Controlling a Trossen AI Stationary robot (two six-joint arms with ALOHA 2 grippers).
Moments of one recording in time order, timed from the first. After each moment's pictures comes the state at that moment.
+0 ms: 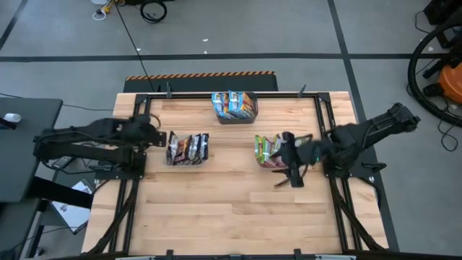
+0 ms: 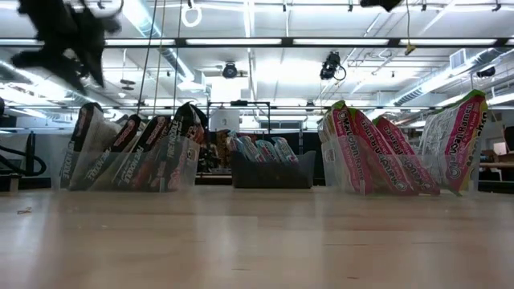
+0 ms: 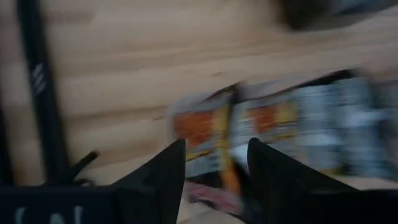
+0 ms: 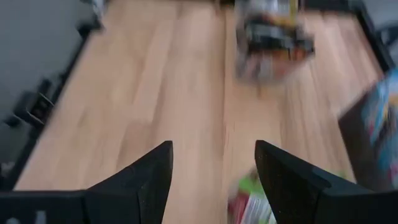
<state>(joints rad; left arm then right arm) 0.09 0.73 0.81 -1.18 -0.39 -1.25 0.37 1.13 1.10 -0.69 0.26 0.16</state>
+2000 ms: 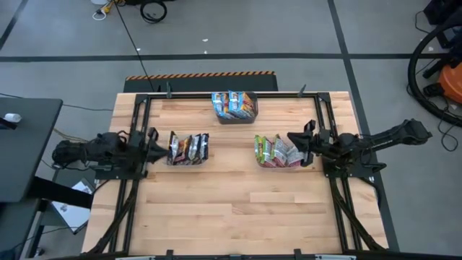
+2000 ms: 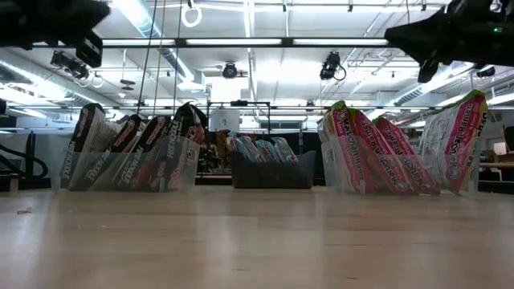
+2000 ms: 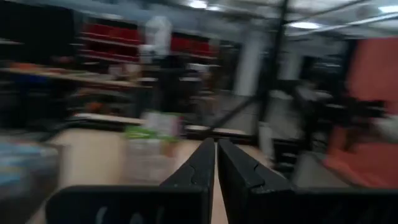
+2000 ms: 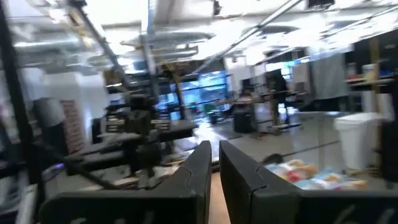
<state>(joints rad) -0.10 0.00 0.19 -0.02 -0.06 -0.15 0.17 0.50 0.01 0.84 0.44 0.00</state>
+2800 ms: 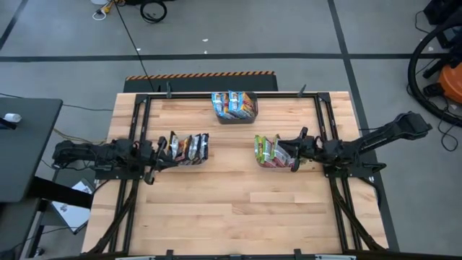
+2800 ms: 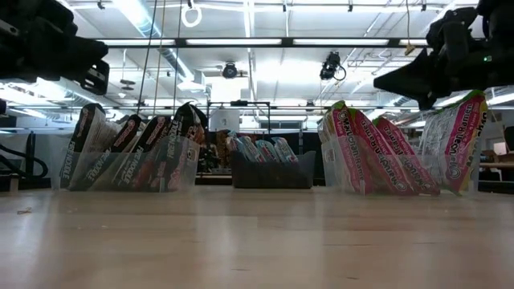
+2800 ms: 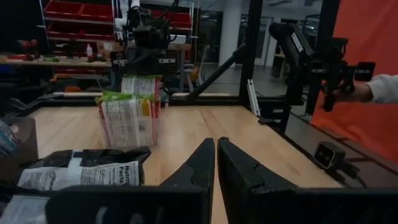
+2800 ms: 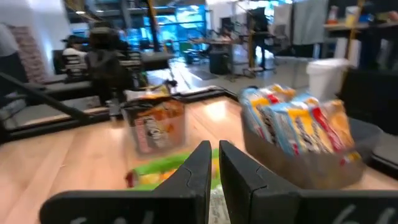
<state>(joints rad) -0.10 0.02 0.01 0.06 0.07 -0.07 0.22 0.76 0.01 0.77 0.58 0.08</state>
